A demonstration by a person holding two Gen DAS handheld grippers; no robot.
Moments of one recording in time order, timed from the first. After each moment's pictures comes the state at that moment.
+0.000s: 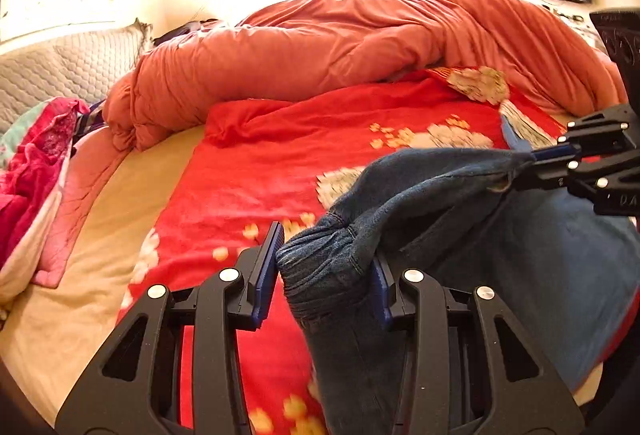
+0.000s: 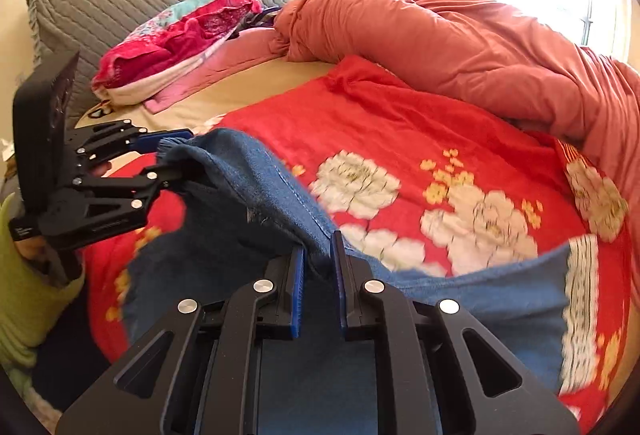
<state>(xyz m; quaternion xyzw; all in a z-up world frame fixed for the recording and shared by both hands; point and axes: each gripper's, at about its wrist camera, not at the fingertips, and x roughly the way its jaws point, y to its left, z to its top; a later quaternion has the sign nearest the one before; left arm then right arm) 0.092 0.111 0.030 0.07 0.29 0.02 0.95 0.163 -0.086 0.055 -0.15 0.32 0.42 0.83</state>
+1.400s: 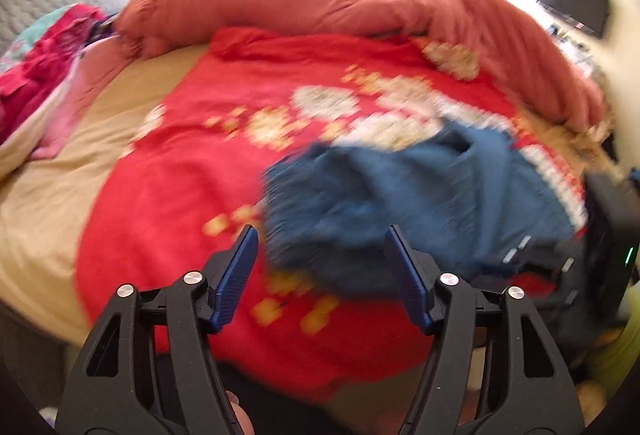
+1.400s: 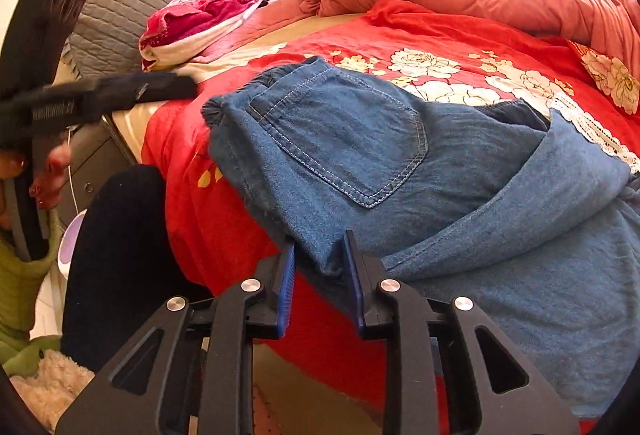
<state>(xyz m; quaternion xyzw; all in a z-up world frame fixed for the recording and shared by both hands) -0.011 0.088 0.032 -0.06 0.36 0.00 0.93 0.024 -0.110 -0.027 -0.09 0.38 0.44 0.81</state>
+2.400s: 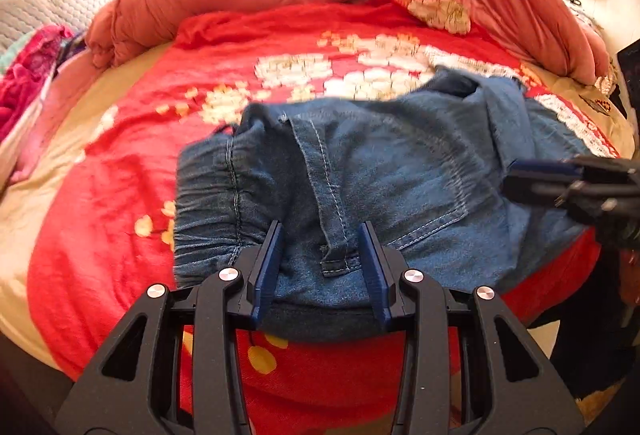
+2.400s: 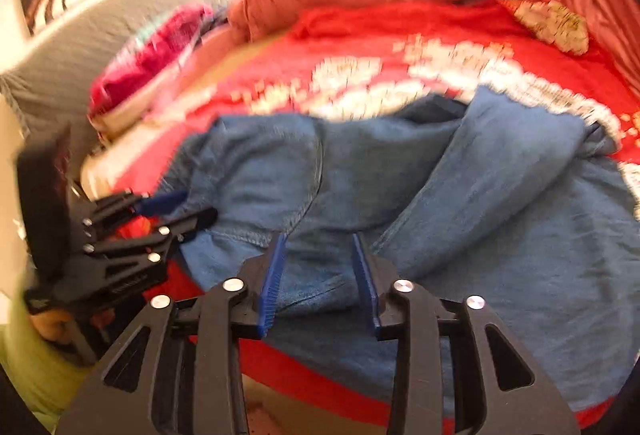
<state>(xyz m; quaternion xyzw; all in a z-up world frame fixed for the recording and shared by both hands) 0.017 0.053 -0.028 0.01 0.39 0.00 0.92 0.068 -0.158 -0.009 0.01 0.40 0.36 0.84</state>
